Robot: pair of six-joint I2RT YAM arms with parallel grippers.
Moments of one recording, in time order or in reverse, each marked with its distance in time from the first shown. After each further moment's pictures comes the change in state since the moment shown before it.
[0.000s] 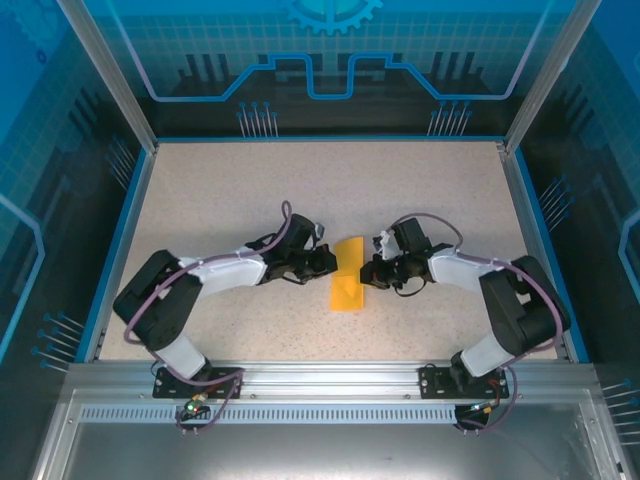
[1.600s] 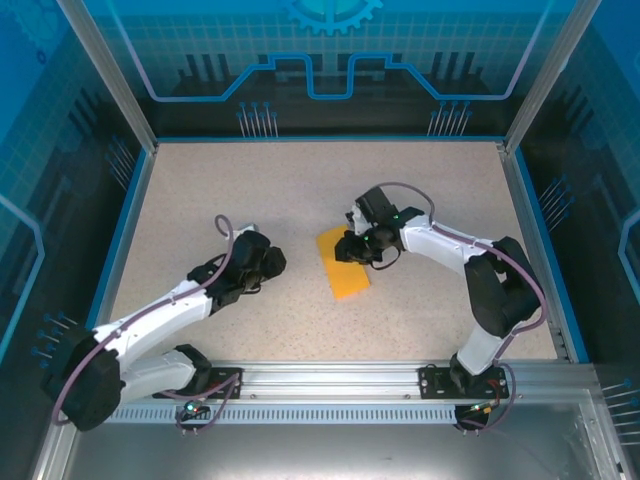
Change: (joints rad) left arm 0.069 -0.460 -0.211 -0.264 -0.494 0.002; right arm 0.138 0.185 0.385 -0.254 0.158 -0.015
